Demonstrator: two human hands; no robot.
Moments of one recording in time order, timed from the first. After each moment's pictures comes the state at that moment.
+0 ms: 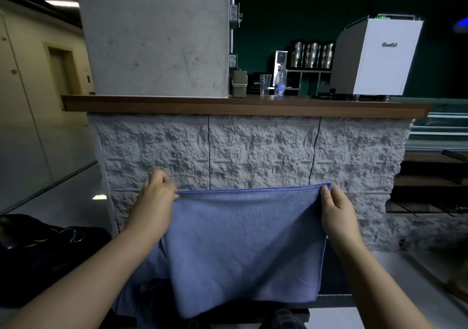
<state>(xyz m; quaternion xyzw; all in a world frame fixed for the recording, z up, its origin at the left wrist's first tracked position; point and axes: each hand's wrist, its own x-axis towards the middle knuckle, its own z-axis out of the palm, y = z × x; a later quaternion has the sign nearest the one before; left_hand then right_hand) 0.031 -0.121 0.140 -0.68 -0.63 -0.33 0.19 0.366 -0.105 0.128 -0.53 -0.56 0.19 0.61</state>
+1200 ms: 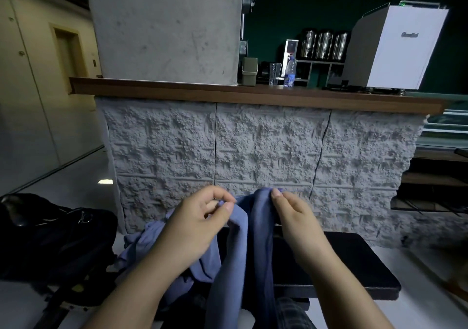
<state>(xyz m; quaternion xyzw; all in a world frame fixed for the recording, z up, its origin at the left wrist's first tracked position) 0.102 -0.205 0.146 -0.65 -0.46 -0.53 -0.28 0.275 -0.152 0.129 -0.40 -0.58 0.46 0.54</state>
